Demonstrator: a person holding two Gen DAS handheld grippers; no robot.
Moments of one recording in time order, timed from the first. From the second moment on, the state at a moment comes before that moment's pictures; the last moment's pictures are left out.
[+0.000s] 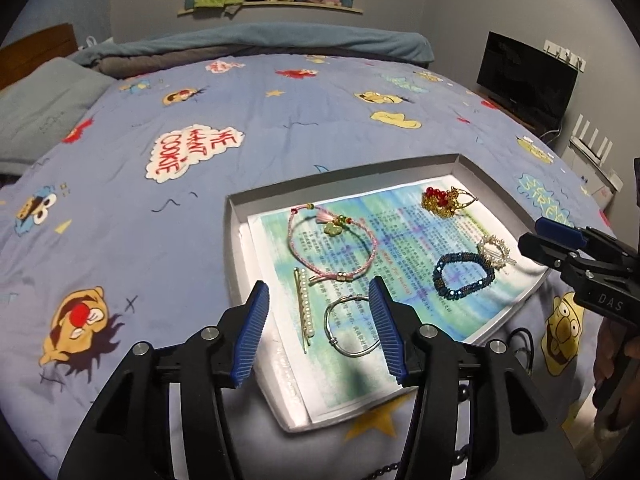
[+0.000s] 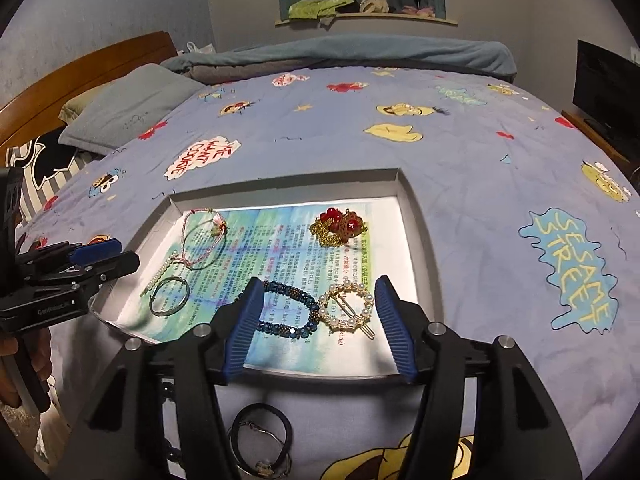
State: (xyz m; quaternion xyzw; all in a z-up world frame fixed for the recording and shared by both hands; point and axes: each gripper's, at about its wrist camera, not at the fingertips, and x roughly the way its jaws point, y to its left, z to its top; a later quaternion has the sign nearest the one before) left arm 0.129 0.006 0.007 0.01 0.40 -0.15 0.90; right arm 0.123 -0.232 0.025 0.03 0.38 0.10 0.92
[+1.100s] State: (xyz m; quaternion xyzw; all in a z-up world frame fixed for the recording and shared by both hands) left arm 0.050 0.045 0.029 0.00 0.35 -0.11 0.93; right arm 0.055 -0.250 0.051 0.01 0.33 0.07 0.94
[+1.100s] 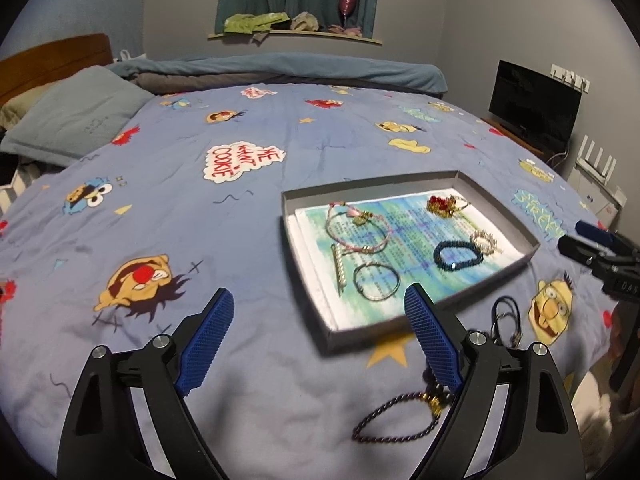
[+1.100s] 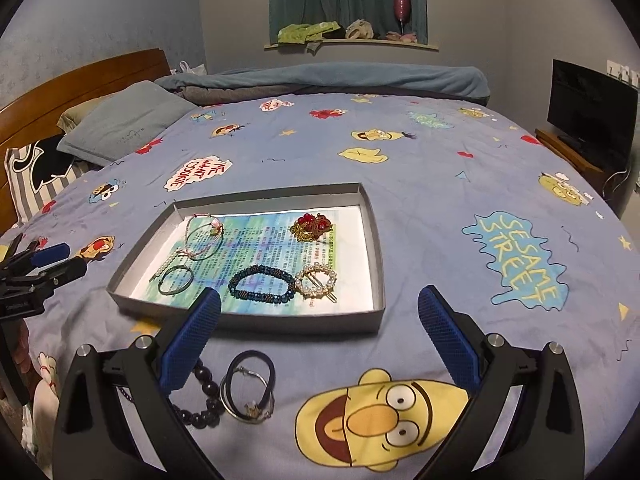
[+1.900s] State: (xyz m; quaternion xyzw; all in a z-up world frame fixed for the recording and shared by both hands) left arm 0.007 0.062 0.010 0.01 0.36 -0.11 0.93; right arm 0.016 -0.257 0.033 -0.01 0.35 0.07 0.94
